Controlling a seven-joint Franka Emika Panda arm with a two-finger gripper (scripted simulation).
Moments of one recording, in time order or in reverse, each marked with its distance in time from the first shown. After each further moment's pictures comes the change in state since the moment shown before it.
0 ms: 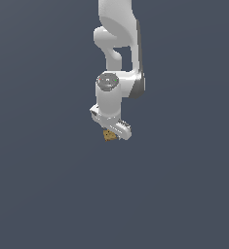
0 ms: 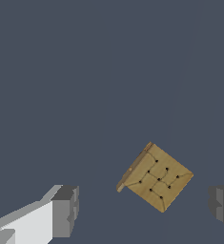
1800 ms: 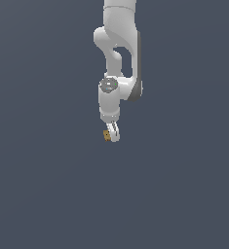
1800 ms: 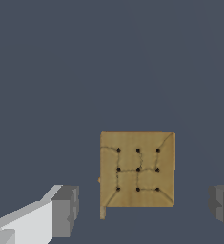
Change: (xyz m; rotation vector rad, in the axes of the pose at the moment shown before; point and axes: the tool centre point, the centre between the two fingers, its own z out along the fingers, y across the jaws) arm -0.029 0.033 0.048 0.011 0.038 0.637
